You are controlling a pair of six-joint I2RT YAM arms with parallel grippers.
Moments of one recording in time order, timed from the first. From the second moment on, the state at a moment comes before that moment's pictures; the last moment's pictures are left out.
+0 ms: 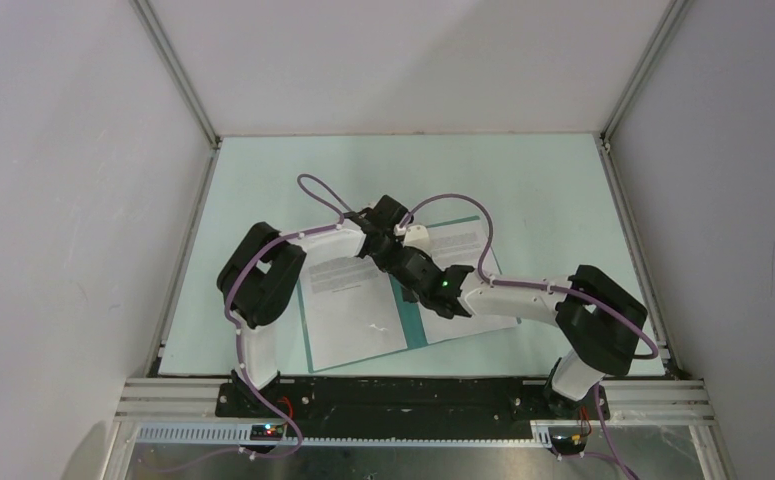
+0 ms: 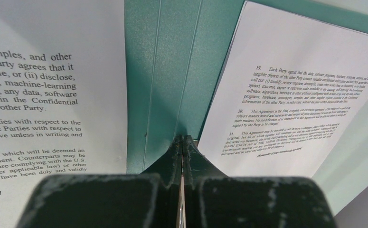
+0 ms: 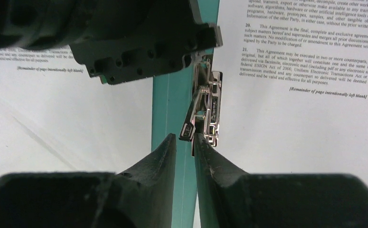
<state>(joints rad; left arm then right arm) -0.68 1.93 1.23 -0.42 -0.05 -1.15 1.04 1.63 0.98 -0.20 0.45 0.59</state>
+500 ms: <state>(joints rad) -0.67 1.93 1.23 -0.42 -0.02 -1.15 1.05 1.64 0.98 -0.27 0.45 0.59</state>
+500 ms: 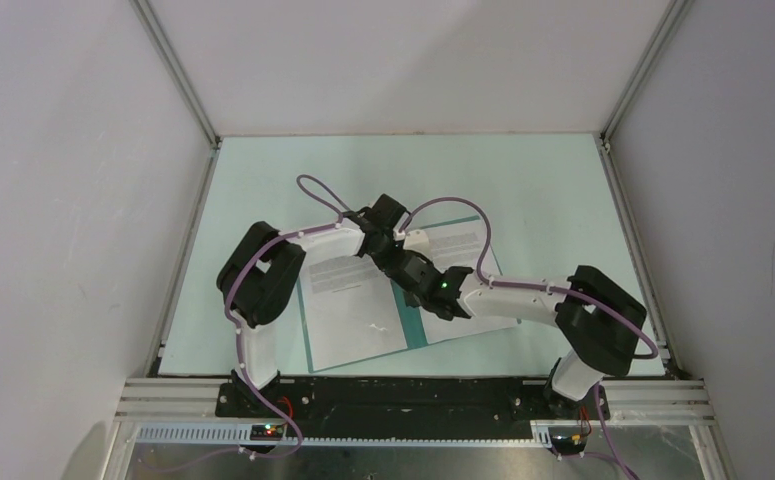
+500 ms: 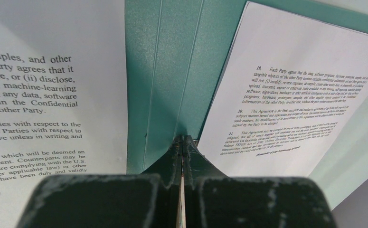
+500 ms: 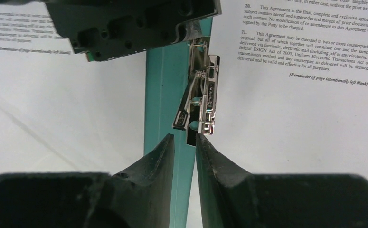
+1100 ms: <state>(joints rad) -0.67 1.93 1.23 -0.42 -0.02 -1.14 0.98 1.55 0.98 -0.25 0.36 0.63</state>
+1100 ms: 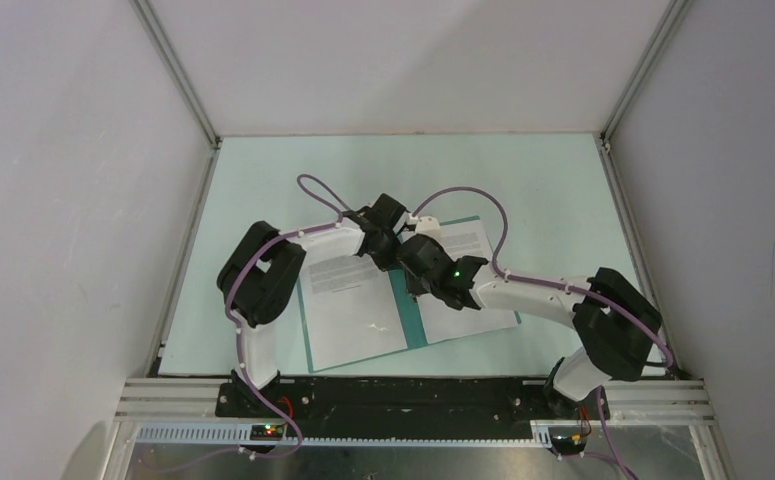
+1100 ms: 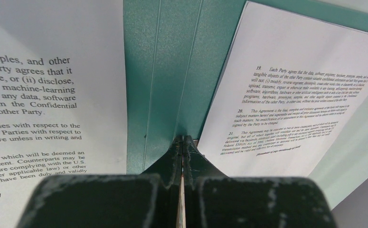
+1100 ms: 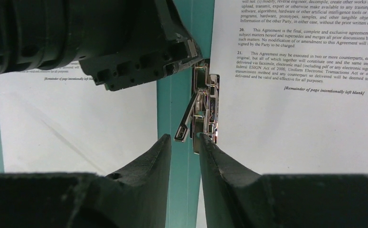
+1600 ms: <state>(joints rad) -0.67 1.94 1.23 -0.42 -0.01 -1.14 0.98 1.63 1.01 -0.26 0.35 0.64</state>
